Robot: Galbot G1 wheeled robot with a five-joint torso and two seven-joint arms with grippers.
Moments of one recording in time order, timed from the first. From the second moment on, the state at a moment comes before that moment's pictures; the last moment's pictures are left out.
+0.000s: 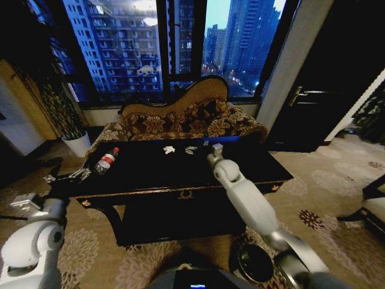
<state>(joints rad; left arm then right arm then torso) 1.49 -1.24 -1.10 -2.26 -0.56 0.38 -0.04 -0.54 1.25 -0.01 1.56 0.50 -0.37 0.00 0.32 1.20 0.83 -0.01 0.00</state>
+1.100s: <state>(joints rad) 1.50 -1.26 -1.14 -2.28 -0.58 0.38 -0.04 -0.35 1.36 -0.22 1.22 0.60 -0.41 0.00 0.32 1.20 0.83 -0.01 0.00</state>
